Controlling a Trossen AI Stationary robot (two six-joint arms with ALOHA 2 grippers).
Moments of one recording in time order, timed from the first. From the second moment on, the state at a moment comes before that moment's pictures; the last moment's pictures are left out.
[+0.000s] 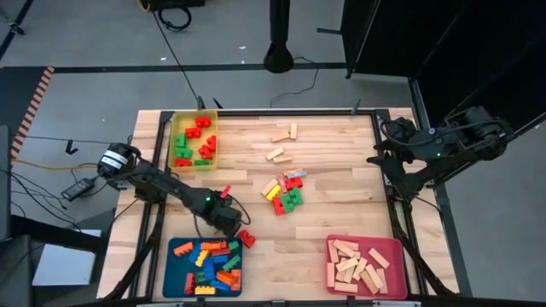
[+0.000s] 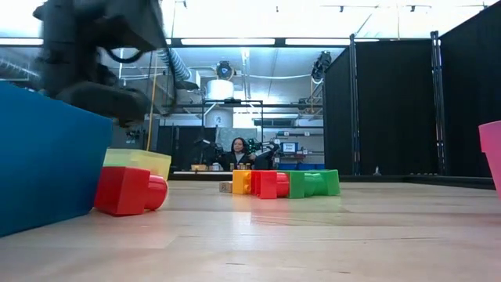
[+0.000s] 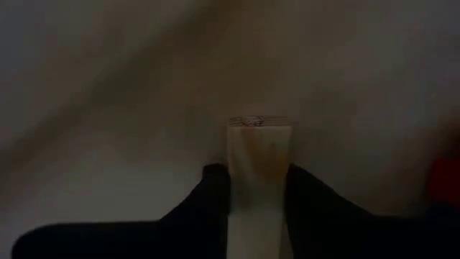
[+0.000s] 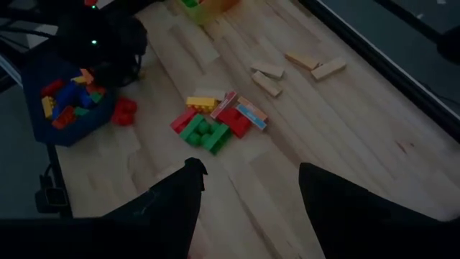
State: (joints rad) left arm -0.33 1.63 0.86 -0.71 -0.04 -1.33; right arm 0.33 1.06 1.70 -1.57 0.40 0.80
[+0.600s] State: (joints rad) left arm -0.25 1.64 1.32 -0.03 -0.24 -0.50; right arm 0.33 1.06 1.70 -1.57 0.44 0.77
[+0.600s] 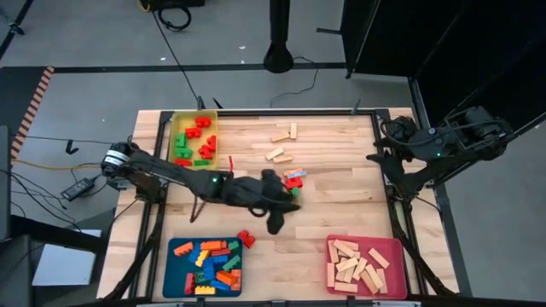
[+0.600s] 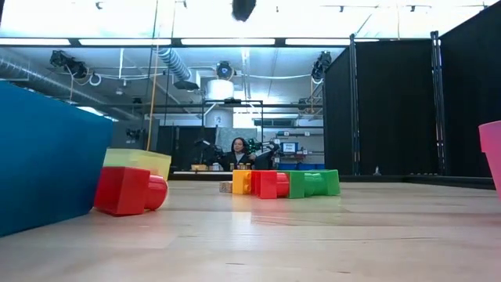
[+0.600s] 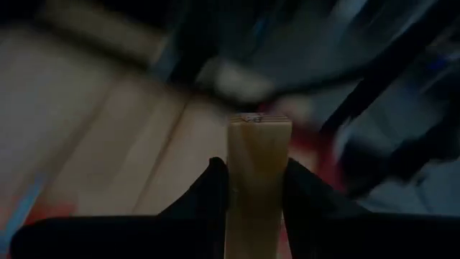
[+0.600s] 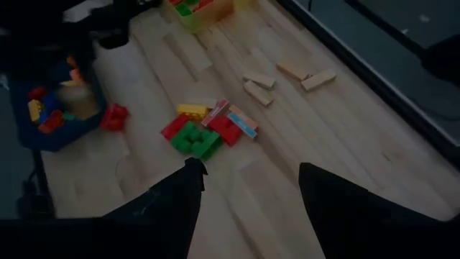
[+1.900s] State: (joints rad) left arm -0.19 2.39 2.21 -0.10 0.16 -0.30; right arm 0.33 1.06 1.70 -1.56 0.44 0.73
